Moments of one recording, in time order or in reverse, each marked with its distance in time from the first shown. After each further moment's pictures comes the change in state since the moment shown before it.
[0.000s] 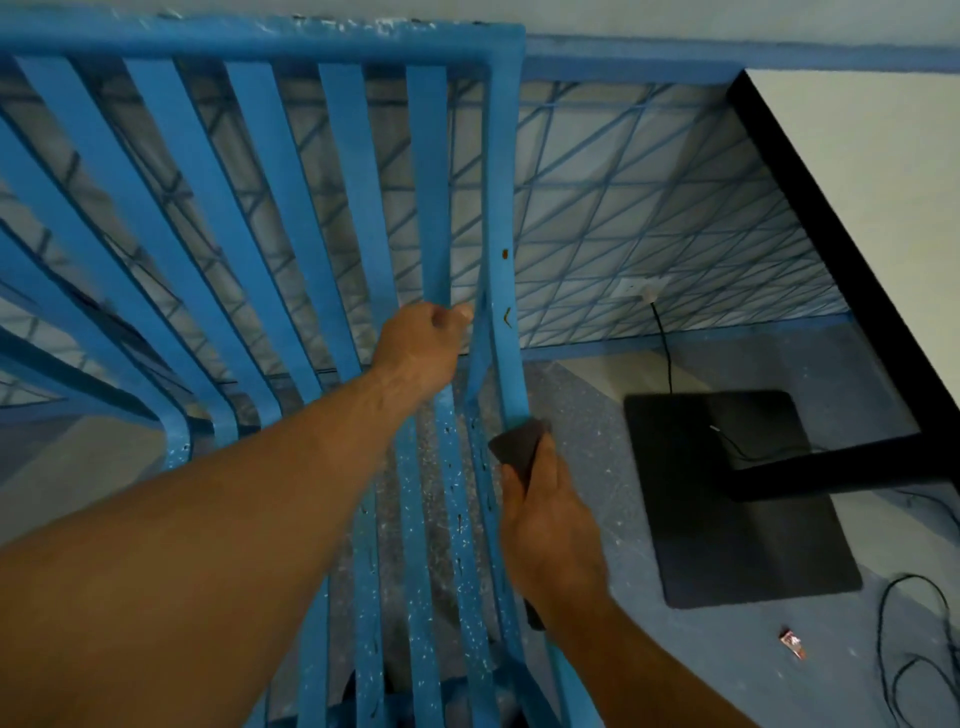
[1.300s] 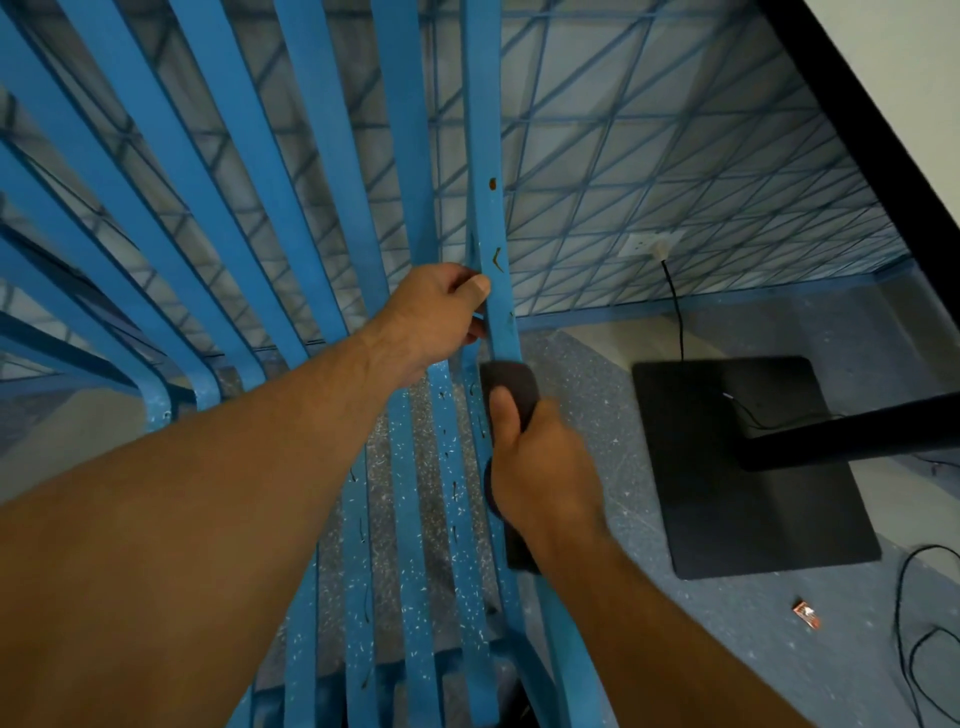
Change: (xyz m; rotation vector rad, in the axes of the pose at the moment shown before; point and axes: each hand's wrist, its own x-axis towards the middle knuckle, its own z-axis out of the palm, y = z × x) left_hand -0.001 -0.011 0.030 -0.242 -0.263 0.027; right_hand 0.018 -0.009 -0.006 0.109 -0.016 0.117
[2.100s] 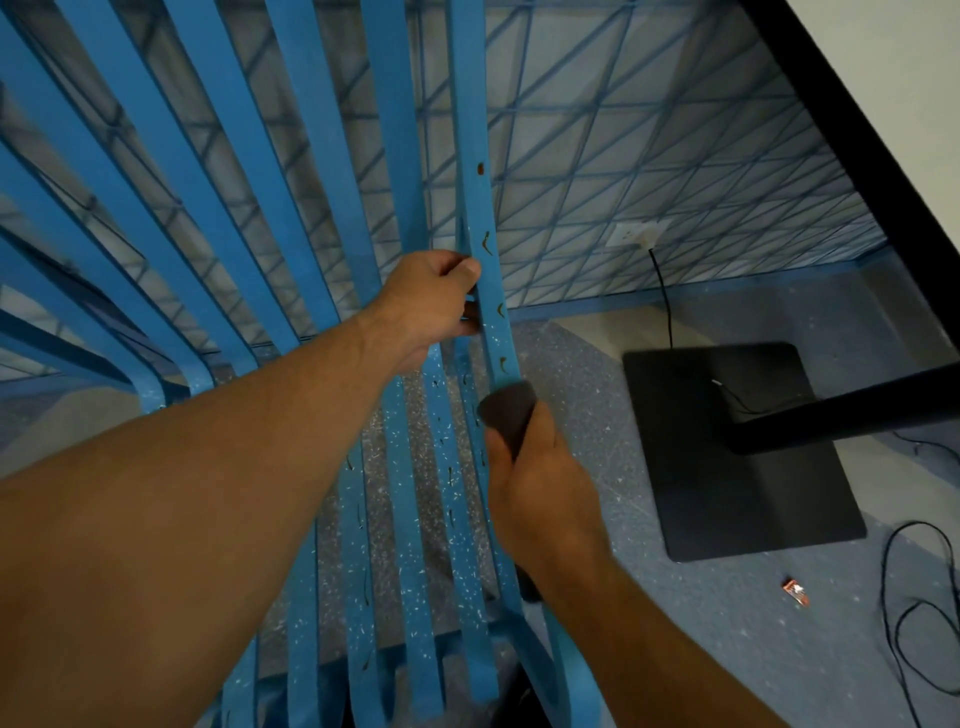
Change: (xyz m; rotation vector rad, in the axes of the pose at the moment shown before) left_hand -0.009 0.007 0.007 -0.186 0.037 -0.069; right_hand -0.031 0.027 0.003 -0.111 -0.026 -0.108
